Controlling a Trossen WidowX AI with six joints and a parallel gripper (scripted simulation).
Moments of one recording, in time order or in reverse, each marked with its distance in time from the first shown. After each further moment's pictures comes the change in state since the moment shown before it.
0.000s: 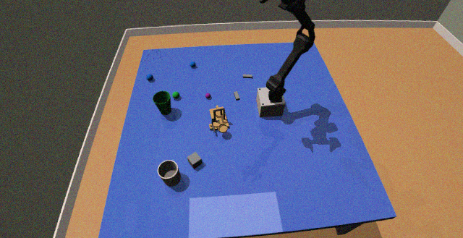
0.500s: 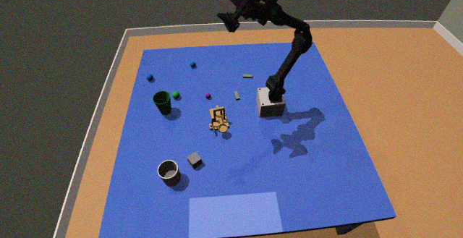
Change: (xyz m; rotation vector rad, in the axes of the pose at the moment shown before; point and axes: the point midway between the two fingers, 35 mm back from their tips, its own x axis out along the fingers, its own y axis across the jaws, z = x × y) arm 0.026 -0.164 -0.024 0.042 0.005 -0.421
